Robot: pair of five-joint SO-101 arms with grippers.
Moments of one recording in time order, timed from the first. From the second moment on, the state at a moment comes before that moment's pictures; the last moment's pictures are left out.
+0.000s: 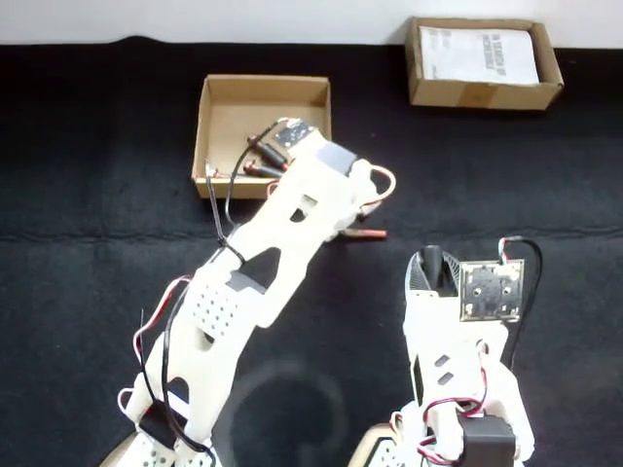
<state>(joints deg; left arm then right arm) 26.3 53.1 -45.8 82.1 74.9 -4.9 -104.6 70.9 62.8 2.6</state>
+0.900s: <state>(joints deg) 26.0 51.1 -45.3 84.8 74.9 -4.9 -99.4 70.9 62.8 5.2</state>
